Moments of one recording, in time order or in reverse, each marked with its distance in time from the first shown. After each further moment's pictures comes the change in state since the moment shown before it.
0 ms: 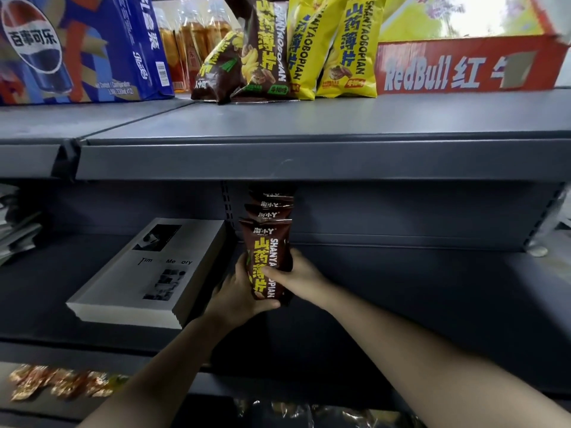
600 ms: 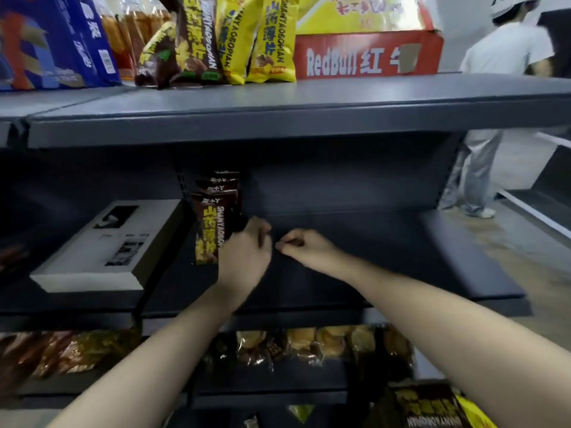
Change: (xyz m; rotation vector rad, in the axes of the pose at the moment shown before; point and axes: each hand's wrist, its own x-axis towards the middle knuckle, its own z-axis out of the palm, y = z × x) left_hand -0.071 0.137 0.026 0.035 0.470 0.305; right_hand -0.107 0.006 -0.090 -0.203 0.066 0.020
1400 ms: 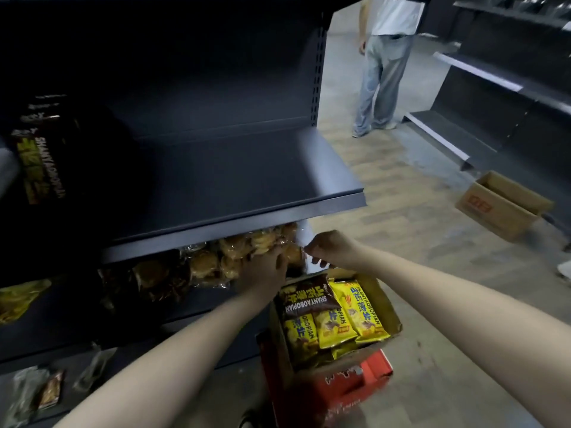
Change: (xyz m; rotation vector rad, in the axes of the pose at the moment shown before) left_hand -0.193 0.151 0.180 -0.052 -0.661 0.037; right_hand -0.220 0.217 -0.115 -0.157 -0.011 0.365
